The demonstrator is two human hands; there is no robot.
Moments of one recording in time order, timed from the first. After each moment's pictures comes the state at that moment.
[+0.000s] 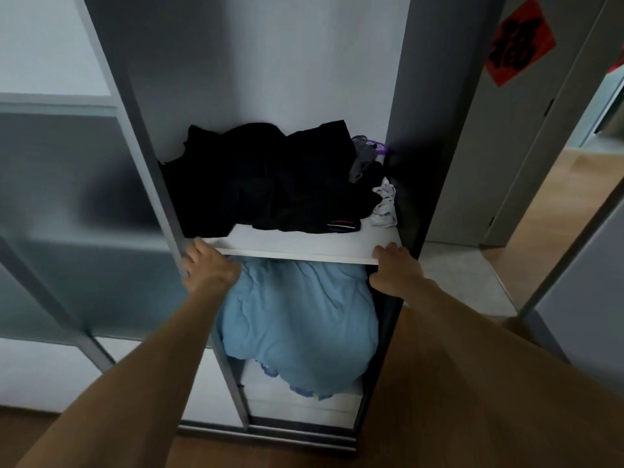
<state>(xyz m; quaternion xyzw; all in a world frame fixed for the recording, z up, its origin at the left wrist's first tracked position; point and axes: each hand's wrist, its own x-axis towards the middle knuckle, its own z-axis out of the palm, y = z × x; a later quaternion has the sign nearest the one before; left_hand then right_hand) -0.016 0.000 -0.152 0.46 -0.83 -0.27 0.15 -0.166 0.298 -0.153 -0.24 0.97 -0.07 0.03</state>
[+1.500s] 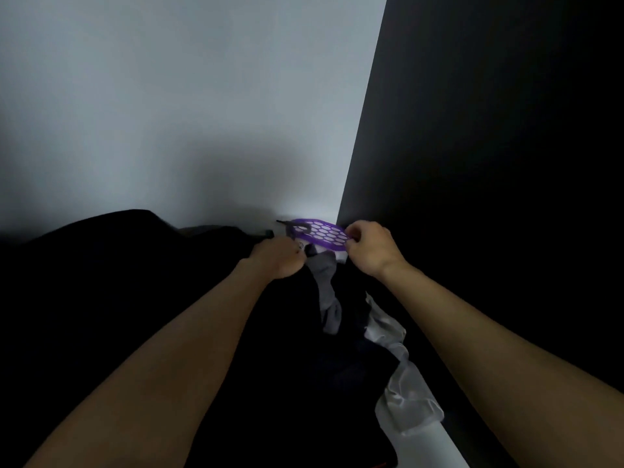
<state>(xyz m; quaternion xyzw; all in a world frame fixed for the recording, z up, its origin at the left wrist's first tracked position) -0.547 -0.033 -0.081 -0.10 -0.98 -0.19 -0.02 -0.507 0.152 -0.029 -0.02 0.96 -0.28 -0.09</state>
